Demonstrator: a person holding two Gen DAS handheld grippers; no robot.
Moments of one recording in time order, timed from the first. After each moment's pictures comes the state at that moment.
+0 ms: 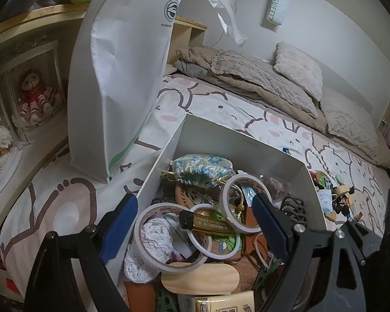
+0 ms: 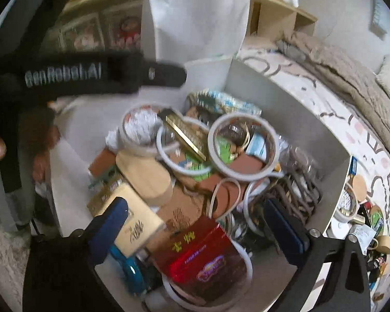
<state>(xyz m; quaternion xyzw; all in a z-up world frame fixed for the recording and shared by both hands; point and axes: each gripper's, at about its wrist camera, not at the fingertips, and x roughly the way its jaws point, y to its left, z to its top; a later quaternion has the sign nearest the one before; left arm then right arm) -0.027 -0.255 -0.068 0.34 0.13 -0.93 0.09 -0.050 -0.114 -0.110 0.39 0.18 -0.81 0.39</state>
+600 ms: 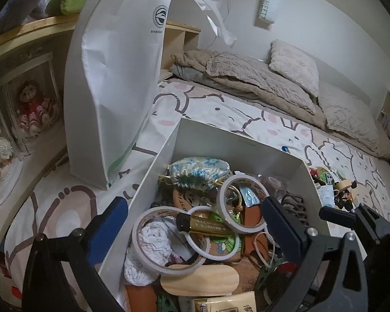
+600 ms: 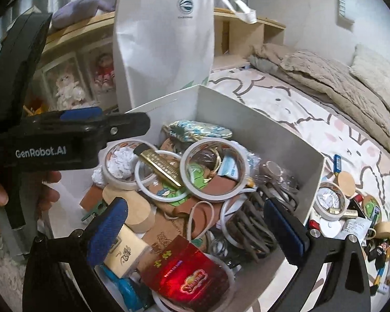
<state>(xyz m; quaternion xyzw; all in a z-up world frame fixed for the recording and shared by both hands) -0.029 -0.245 -0.067 0.34 0.10 -0.93 0.09 -0.071 -0.091 -0.097 0.35 0.11 -0.86 0.35</state>
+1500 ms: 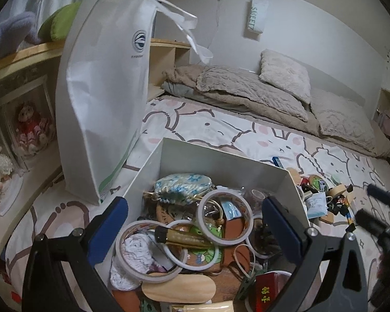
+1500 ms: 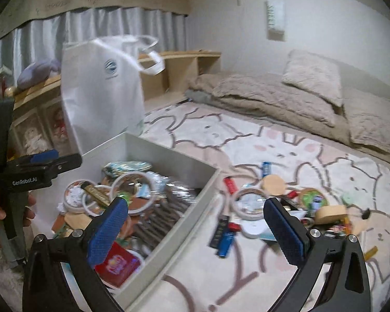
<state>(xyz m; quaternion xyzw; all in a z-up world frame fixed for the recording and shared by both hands) -0.031 -0.215 -0.051 0.30 0.08 -0.95 0.08 -0.072 0.039 -0.052 0.28 0.04 -0.93 0.23</state>
